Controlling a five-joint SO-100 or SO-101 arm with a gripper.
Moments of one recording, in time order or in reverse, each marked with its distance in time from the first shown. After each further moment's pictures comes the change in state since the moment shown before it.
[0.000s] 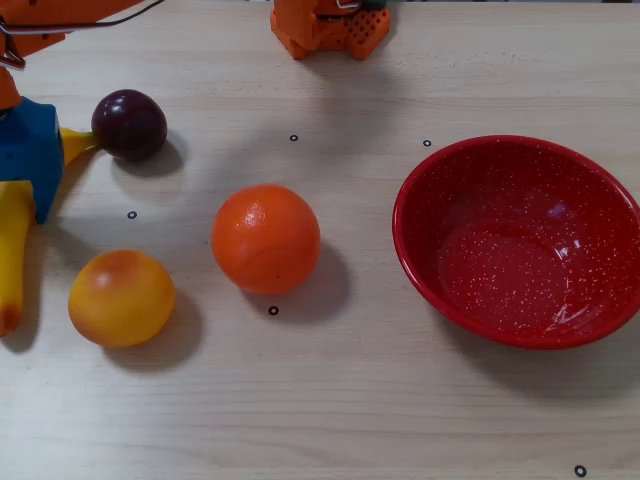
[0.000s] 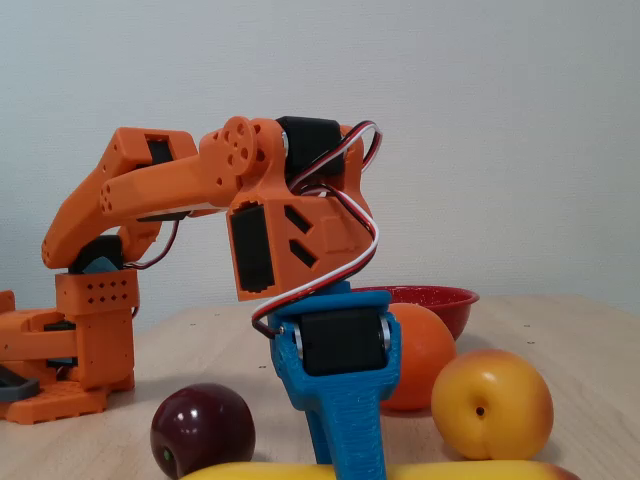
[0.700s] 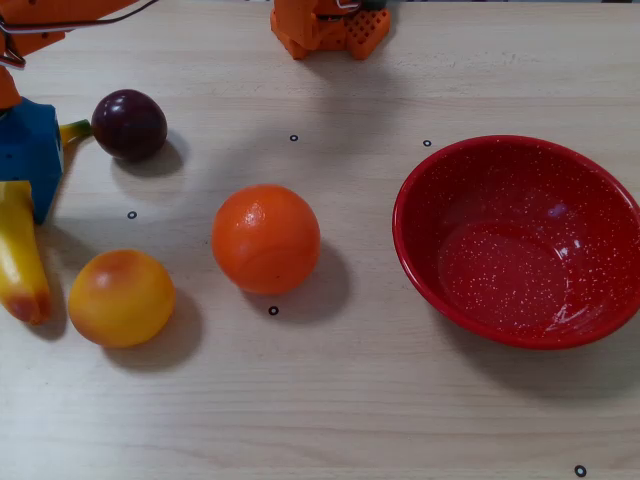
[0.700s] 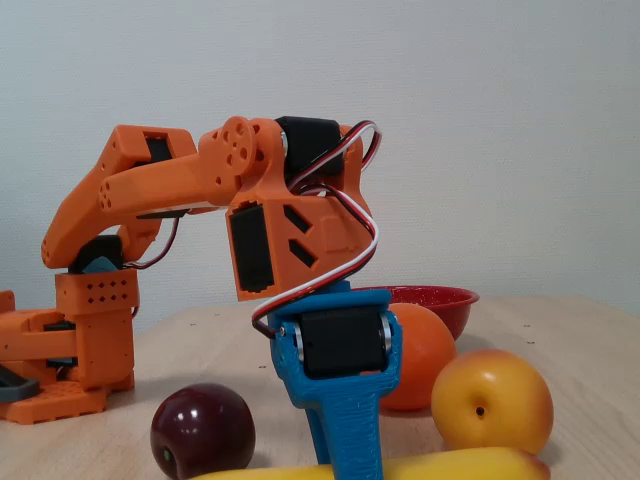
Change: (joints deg) arm 0.1 0.3 2.8 -0.8 -0.1
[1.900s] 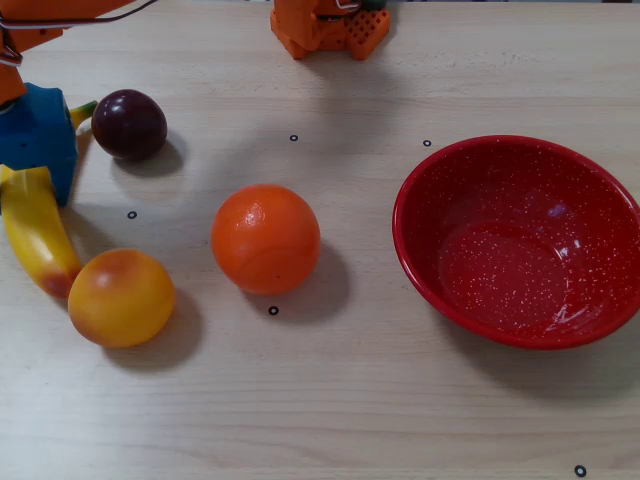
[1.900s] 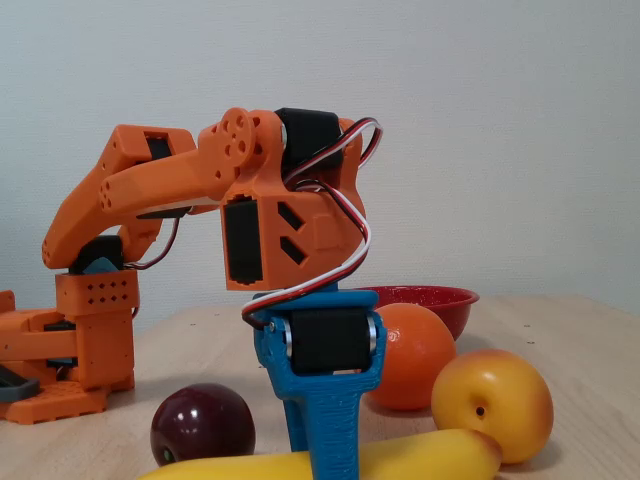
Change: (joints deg) arm 0.0 1.7 -2.8 8.2 -4.3
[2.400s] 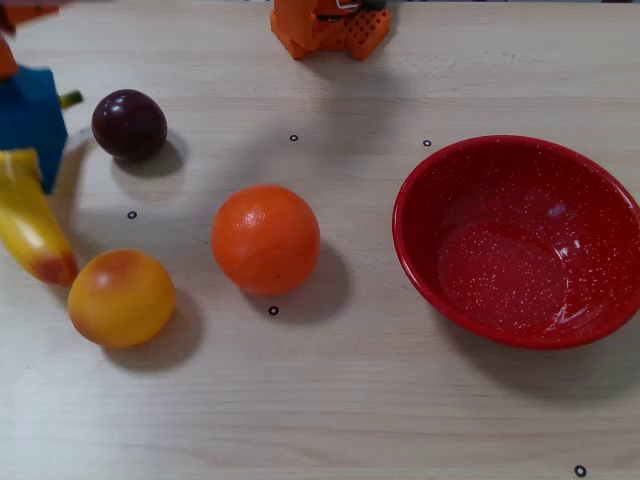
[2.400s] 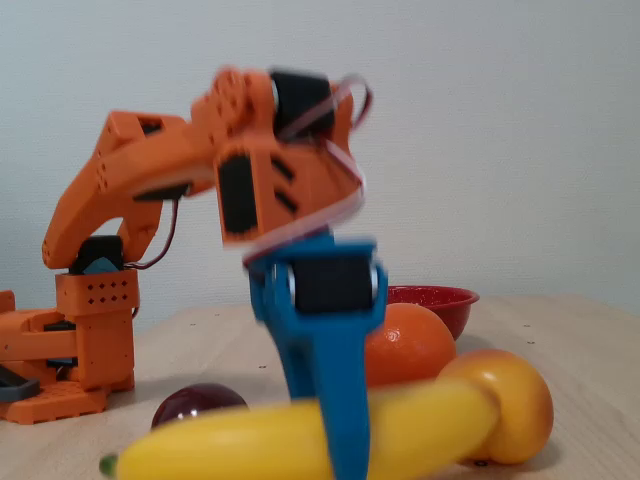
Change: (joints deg) arm 0.0 7.9 3.6 -1.0 -3.7
